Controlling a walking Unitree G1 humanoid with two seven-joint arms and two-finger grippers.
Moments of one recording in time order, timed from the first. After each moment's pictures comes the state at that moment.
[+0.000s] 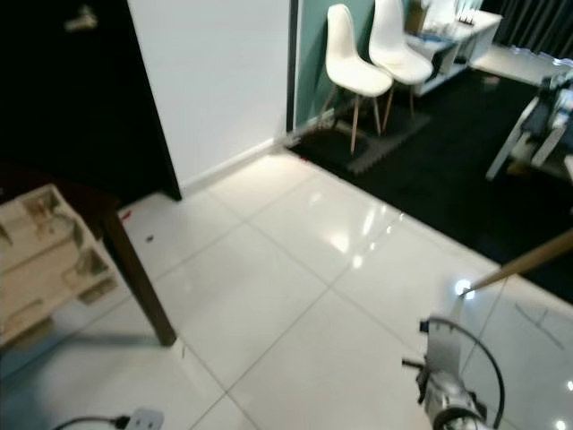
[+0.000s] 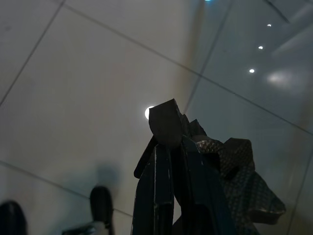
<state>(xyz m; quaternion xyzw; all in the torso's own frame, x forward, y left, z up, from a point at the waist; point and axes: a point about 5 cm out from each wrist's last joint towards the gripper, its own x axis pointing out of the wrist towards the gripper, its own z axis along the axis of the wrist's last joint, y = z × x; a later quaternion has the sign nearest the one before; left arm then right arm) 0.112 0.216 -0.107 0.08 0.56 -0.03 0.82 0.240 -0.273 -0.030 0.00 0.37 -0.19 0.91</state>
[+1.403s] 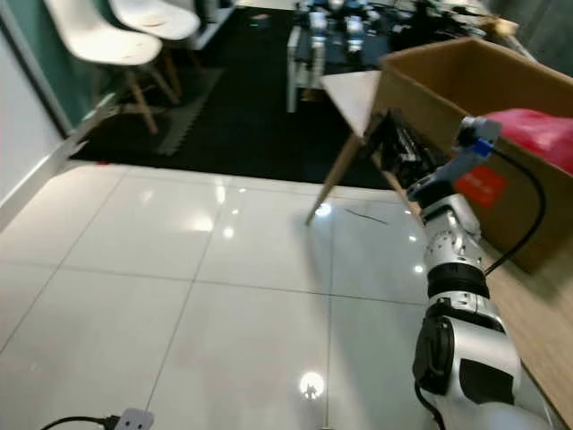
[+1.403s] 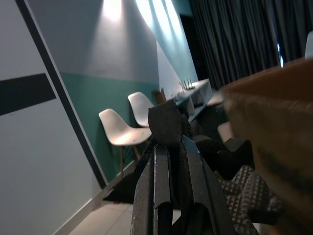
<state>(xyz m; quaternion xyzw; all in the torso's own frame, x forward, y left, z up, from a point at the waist) 0.117 0.222 -0.104 0.11 0.56 -0.02 0.82 0.377 -0.237 0.239 0.19 -0.23 0.21 0.93</state>
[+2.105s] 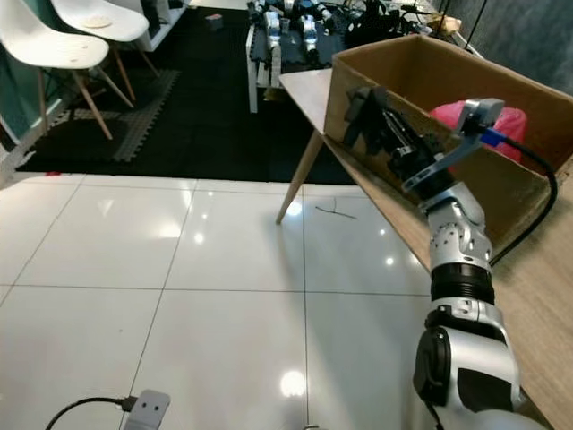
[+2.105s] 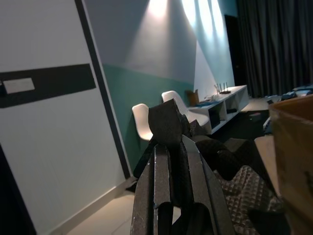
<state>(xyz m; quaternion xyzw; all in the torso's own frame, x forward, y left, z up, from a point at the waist) 0.125 0.210 -0.103 0.10 0.54 -0.04 0.83 0.370 -0.208 0.252 0.17 -0.24 0.32 0.90</state>
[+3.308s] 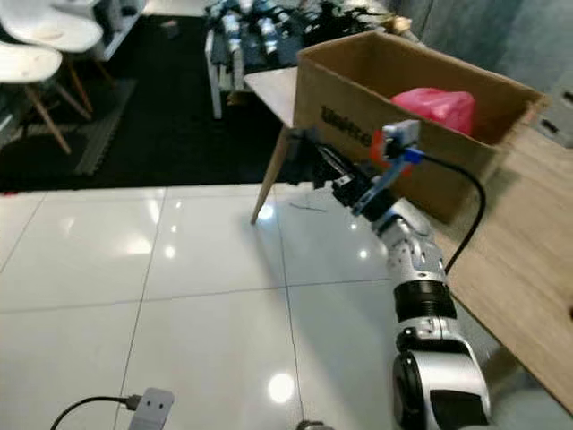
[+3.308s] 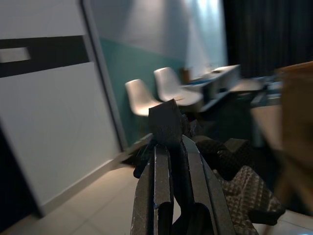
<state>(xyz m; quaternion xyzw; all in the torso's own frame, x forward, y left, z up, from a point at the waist) 0.127 0.206 -0.104 0.11 0.54 -0.02 0.83 0.366 -0.150 0.226 0.15 -0.16 0.39 0.89</state>
